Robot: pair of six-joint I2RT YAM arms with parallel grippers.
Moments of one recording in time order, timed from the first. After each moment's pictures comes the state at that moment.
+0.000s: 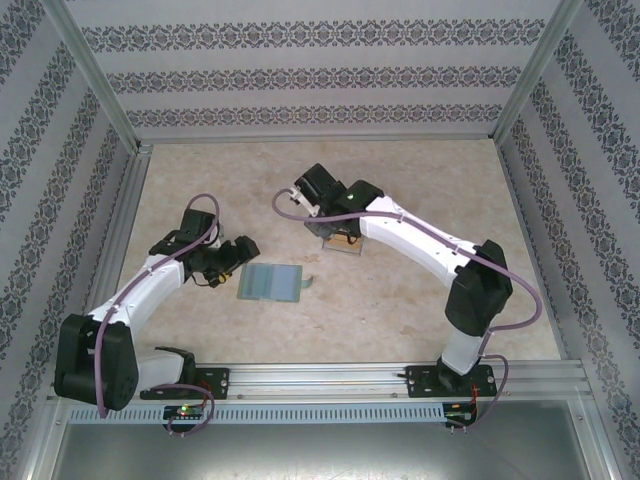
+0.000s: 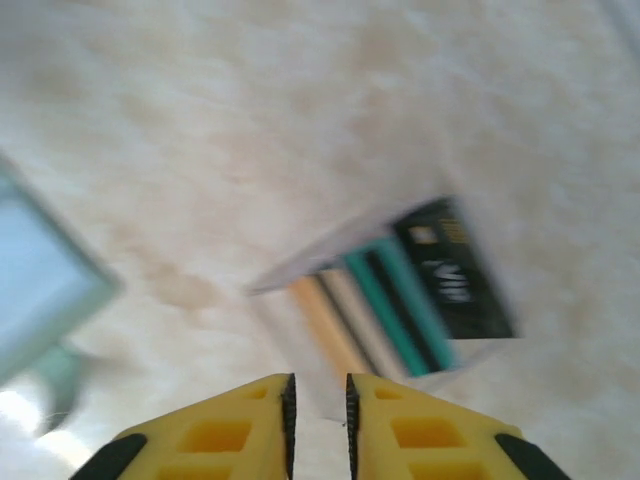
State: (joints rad) left arm -0.15 1.24 0.73 -0.57 0.38 -0.74; right arm 0.79 1.76 1.59 -0.89 0.21 -0.08
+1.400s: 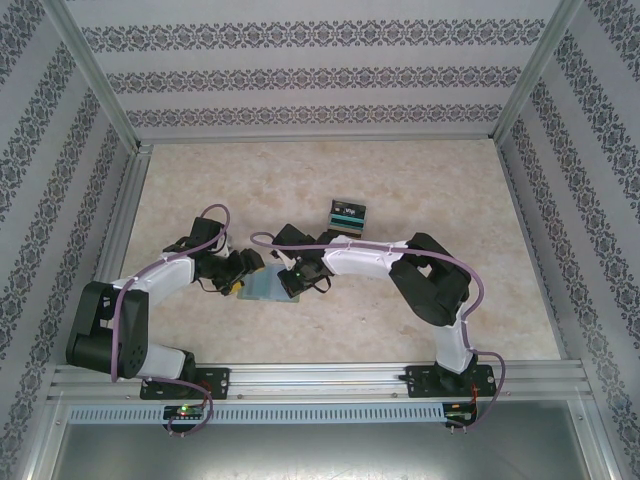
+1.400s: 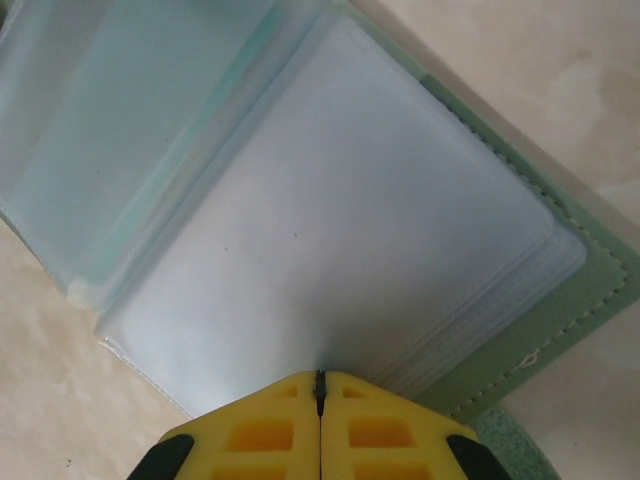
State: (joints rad) left arm -0.15 1.41 0.66 -0.41 0.51 -0.74; right arm 0.92 1.99 1.32 -0.54 -0.18 0.37
